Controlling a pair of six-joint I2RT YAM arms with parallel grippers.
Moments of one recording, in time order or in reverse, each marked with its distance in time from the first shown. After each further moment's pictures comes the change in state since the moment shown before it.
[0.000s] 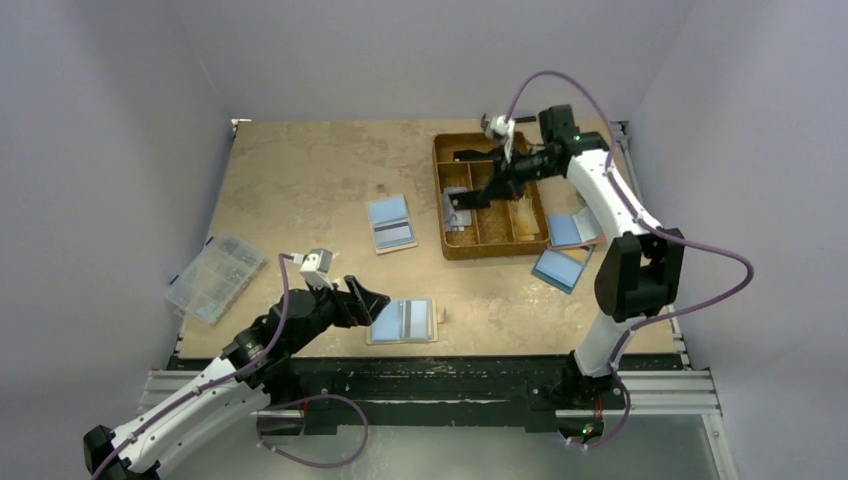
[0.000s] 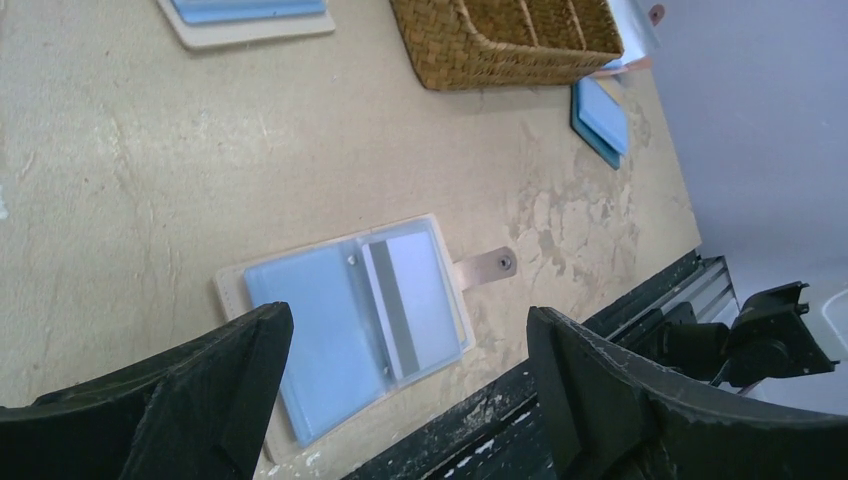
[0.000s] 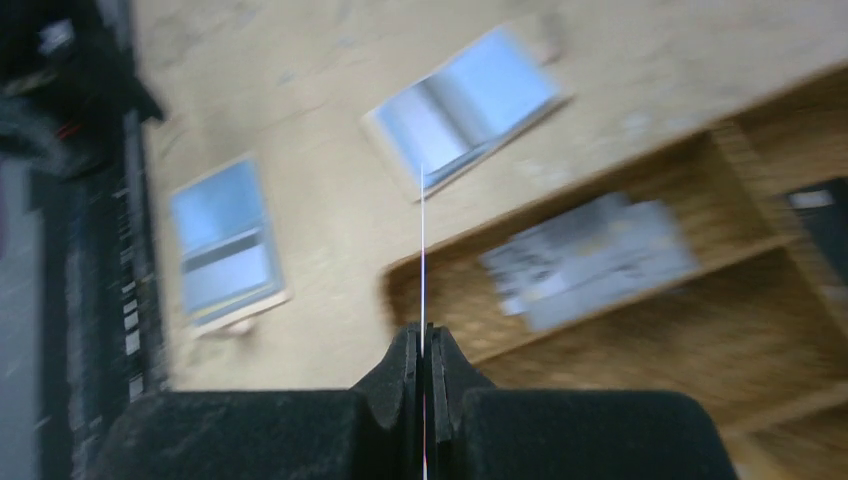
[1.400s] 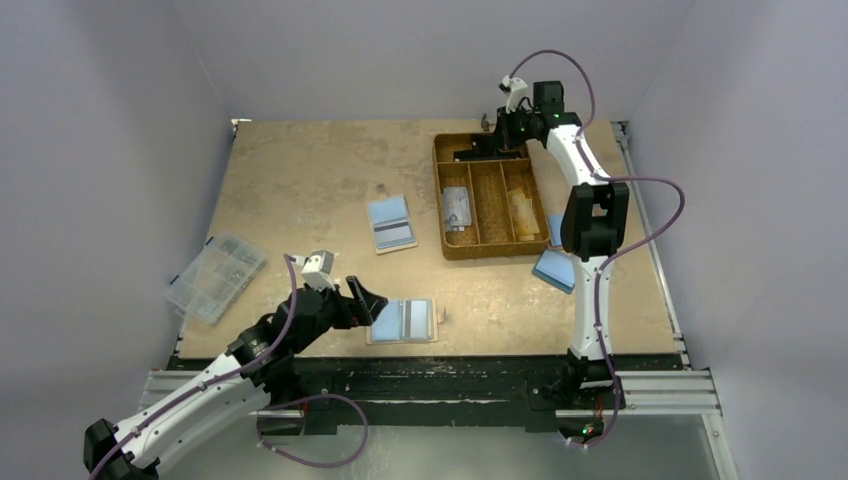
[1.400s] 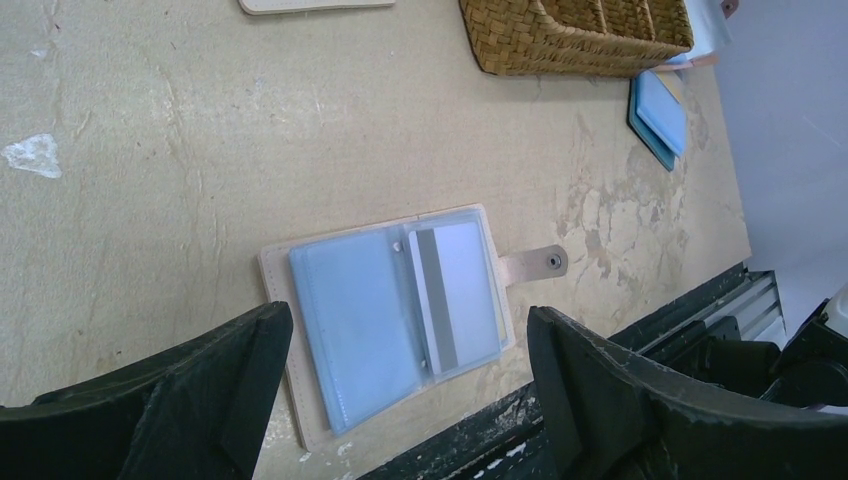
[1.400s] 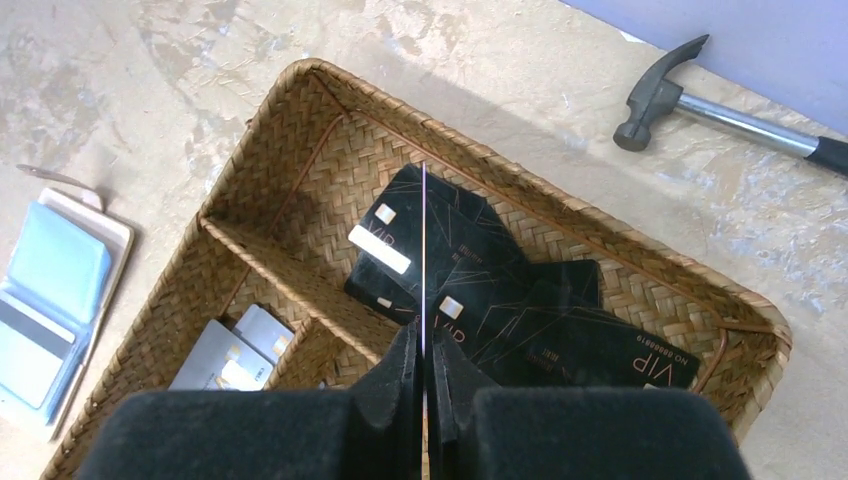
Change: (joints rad) left arm 0.000 0.048 -0.019 -0.037 -0.045 -0.027; right arm -0.108 0.670 0.696 0.346 0.418 0.544
